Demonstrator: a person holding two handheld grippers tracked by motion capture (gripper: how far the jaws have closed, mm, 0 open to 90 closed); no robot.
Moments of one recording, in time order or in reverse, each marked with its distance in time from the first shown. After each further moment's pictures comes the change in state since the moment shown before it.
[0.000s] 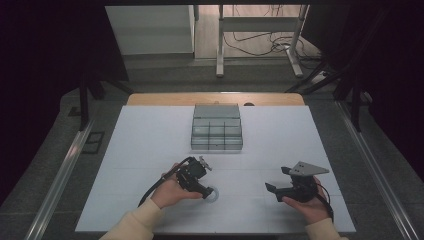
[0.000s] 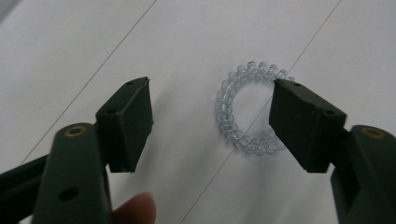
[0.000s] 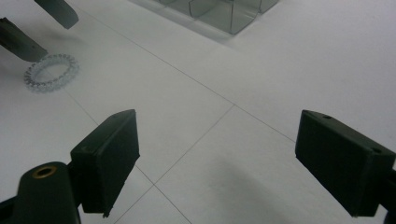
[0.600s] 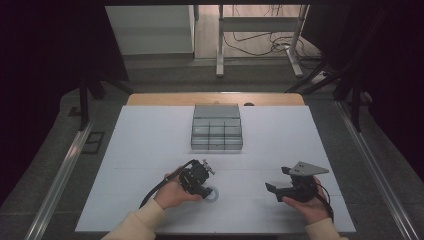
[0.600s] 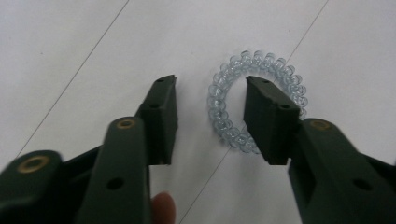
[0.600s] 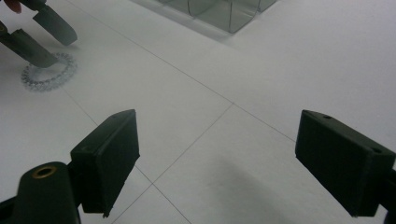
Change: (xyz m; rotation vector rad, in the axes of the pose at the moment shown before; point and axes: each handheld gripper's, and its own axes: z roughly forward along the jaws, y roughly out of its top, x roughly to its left) left arm -0.005 0.001 0.008 0.048 0.010 0.059; right arm 0.000 0.000 0.000 0.007 -0.005 0.000
